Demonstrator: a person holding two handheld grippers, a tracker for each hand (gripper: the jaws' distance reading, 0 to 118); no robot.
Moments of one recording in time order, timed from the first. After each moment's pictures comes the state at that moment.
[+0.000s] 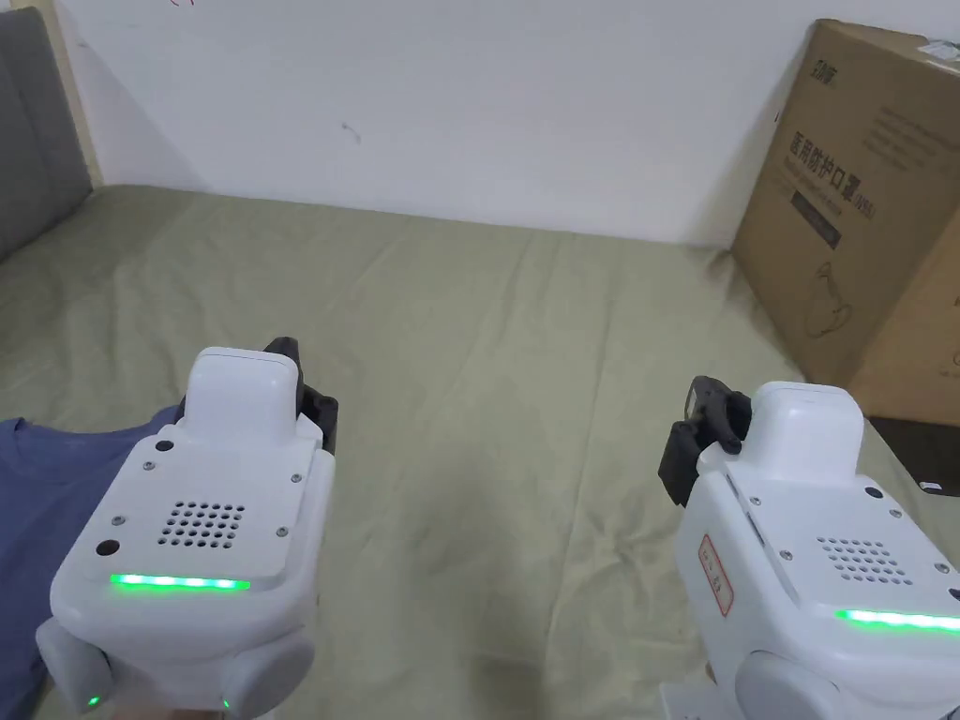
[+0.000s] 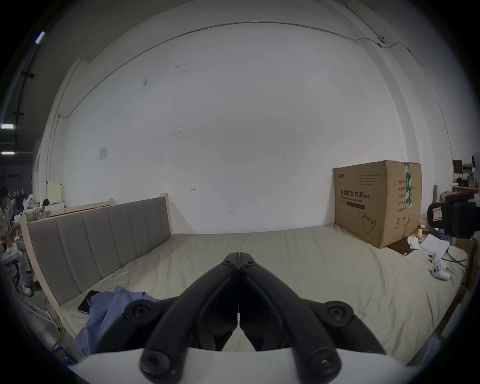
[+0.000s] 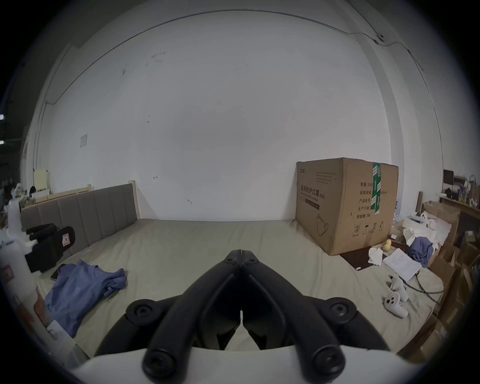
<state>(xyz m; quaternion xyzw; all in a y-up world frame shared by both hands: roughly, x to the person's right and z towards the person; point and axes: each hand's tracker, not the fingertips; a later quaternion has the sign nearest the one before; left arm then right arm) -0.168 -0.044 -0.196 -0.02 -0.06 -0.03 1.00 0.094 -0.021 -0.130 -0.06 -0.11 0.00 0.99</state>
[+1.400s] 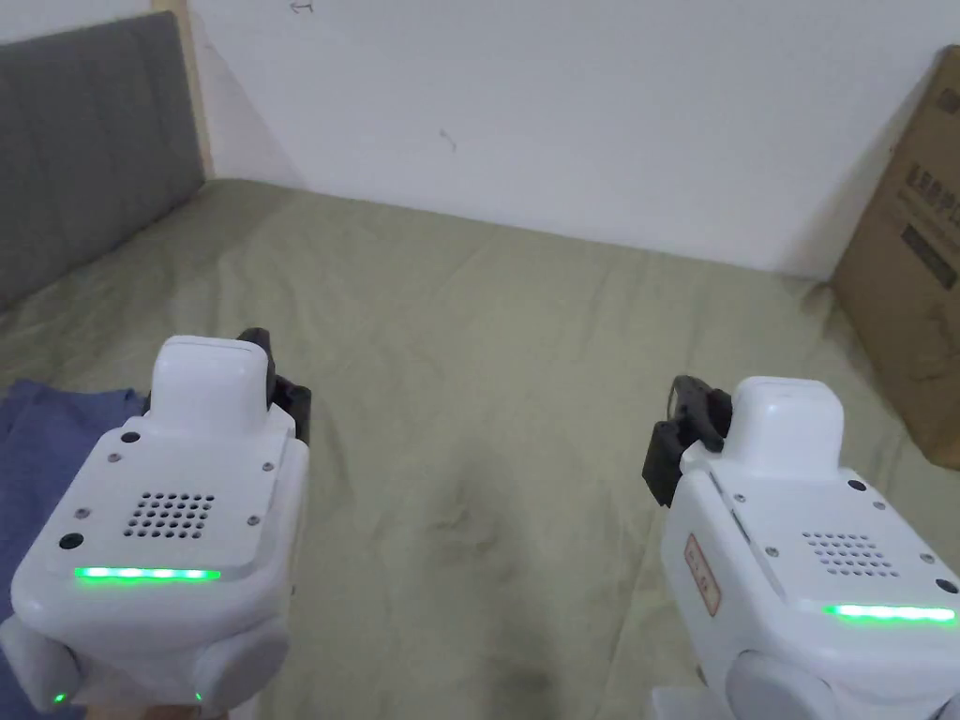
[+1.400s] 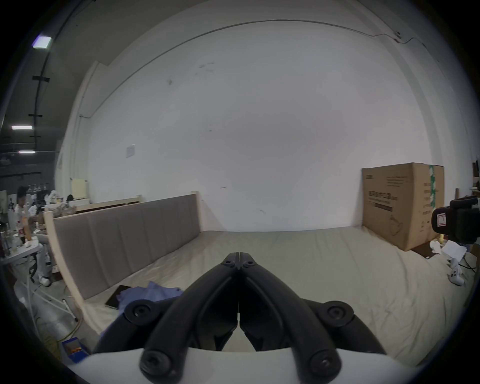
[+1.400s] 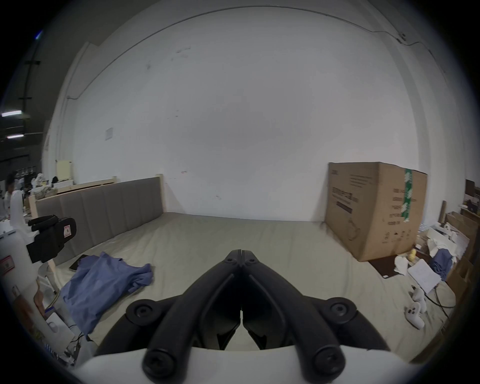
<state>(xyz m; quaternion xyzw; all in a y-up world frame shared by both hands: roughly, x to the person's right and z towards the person) -0.236 -0.037 -0.182 -0.03 0.04 -0.02 1.00 0.039 -0.015 -0.161 -0.07 0.00 0.01 1.00</state>
